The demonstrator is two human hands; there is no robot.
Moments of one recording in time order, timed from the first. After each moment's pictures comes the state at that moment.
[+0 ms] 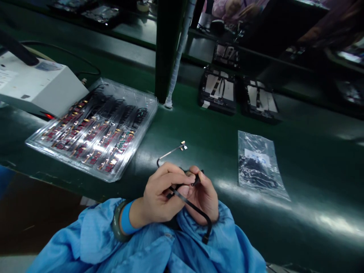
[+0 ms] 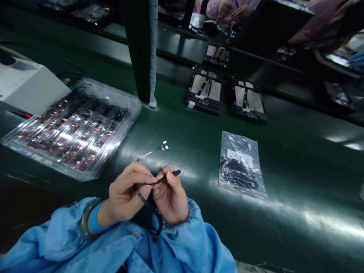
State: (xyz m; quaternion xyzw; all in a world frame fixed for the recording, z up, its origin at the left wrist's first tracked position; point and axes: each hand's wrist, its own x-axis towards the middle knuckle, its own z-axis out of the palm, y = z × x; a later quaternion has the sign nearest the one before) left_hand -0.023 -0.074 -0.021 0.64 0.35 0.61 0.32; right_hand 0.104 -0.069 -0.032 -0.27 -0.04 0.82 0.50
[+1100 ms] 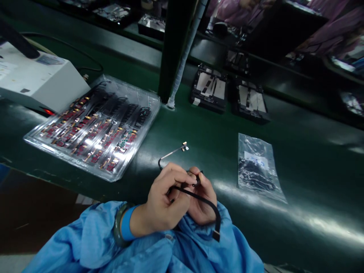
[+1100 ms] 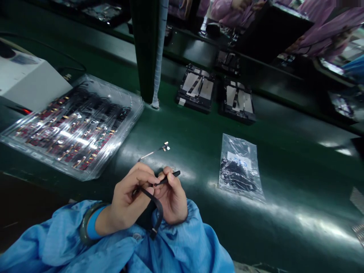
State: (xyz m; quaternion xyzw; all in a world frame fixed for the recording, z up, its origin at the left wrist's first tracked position) left_hand -0.017 -0.085 -0.016 0.56 0.39 0.60 0.42; right_hand 0.099 -0.069 -0.032 -0.25 -0.03 0.83 0.50
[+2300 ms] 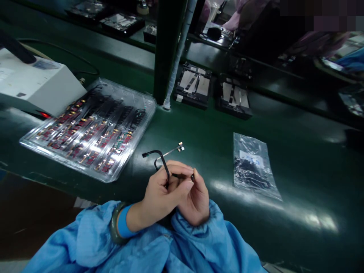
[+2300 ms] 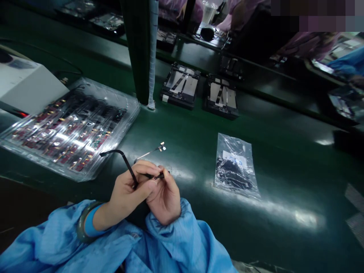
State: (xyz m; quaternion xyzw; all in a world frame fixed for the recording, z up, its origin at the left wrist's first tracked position) left_hand -0.010 -0.074 -0.021 0.51 0.39 0.62 0.46; right_hand 0.095 -0.069 -0.036 -0.20 0.06 0.85 0.48
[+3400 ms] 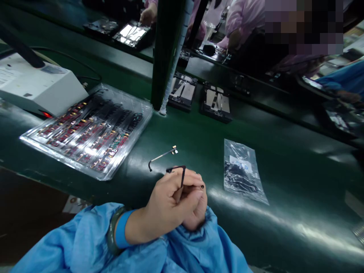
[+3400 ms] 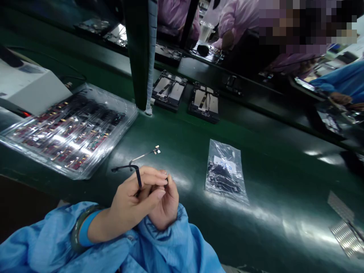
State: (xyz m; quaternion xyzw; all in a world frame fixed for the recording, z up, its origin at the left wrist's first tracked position) left_hand 0.013 -0.079 0.009 0.60 0.39 0.60 0.37; right_hand 0.110 -0.074 -0.030 -0.12 0.09 0.85 0.50
